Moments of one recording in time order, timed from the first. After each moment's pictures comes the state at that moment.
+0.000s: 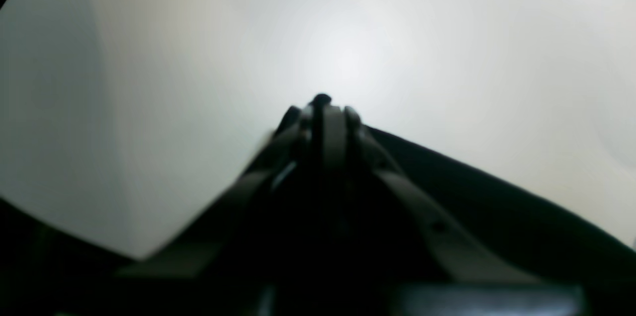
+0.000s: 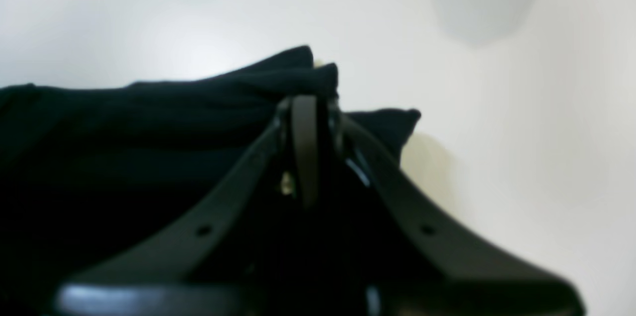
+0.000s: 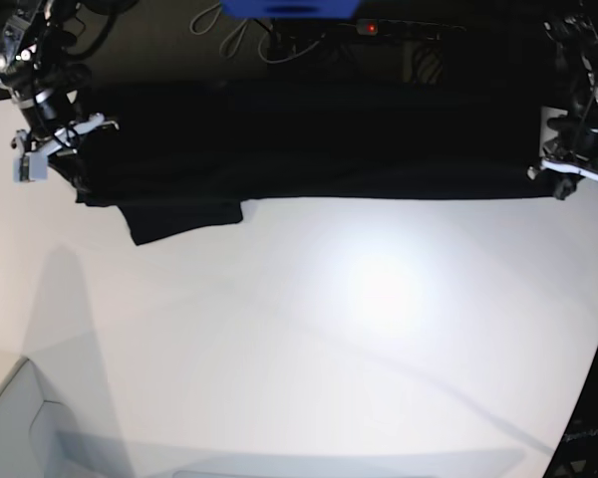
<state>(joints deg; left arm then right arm) 21.5 -13.5 -35.4 104.6 -37.3 -6.9 42.9 -23.9 5.1 35.2 100.6 22.6 39.5 -24.5</state>
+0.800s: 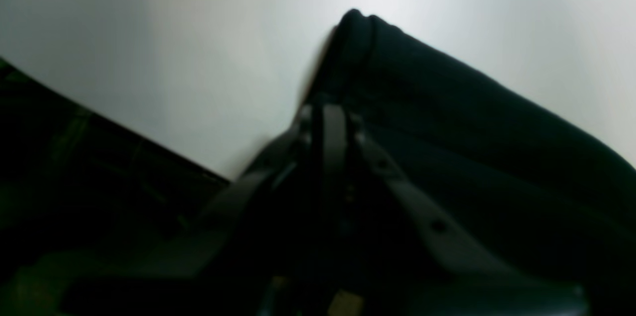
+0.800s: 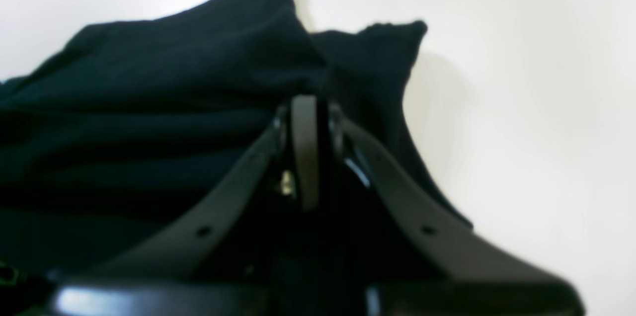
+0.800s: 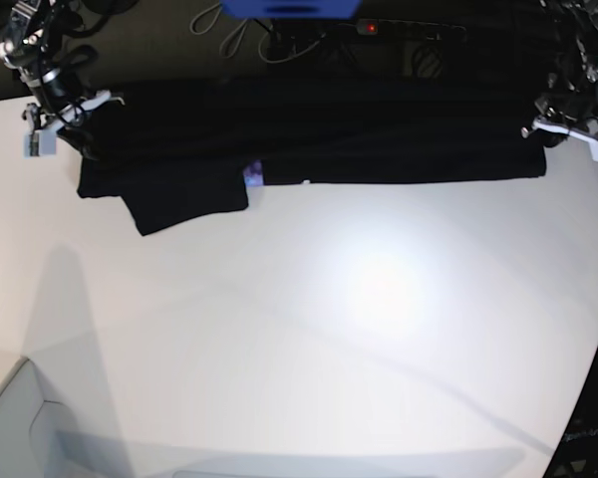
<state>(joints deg) 25.8 -13.7 -35.1 95.6 -36.9 -7.1 42.7 -27.3 4.9 34.9 96.0 22.5 39.5 -24.4</state>
